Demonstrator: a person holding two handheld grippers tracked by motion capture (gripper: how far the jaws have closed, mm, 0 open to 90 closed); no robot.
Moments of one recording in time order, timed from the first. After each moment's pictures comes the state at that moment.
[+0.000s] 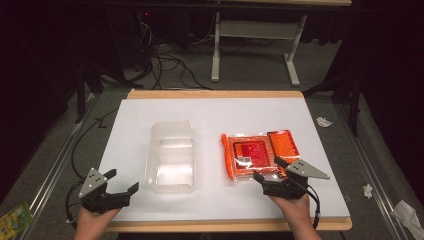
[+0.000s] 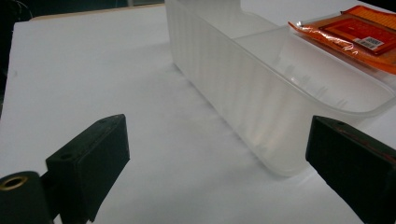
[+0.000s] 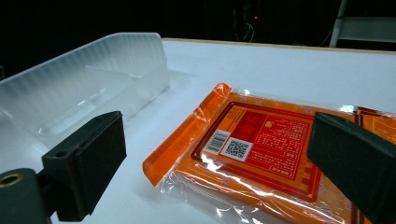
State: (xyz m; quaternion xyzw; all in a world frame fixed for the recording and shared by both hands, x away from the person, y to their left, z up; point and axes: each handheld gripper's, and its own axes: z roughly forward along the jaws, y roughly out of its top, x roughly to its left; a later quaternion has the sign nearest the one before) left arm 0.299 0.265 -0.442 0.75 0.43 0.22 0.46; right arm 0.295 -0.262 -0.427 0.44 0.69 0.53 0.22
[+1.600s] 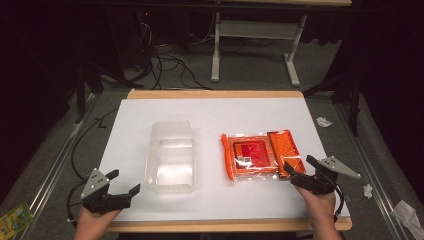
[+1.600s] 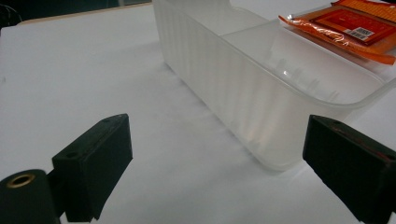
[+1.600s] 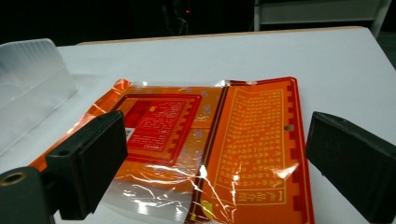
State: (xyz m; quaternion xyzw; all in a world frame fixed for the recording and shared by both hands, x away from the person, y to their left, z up) left arm 0.298 0.264 -0.441 0.76 0.41 0.22 0.46; right arm 0.301 -0.337 -0.435 0.55 0.63 0.48 0.27
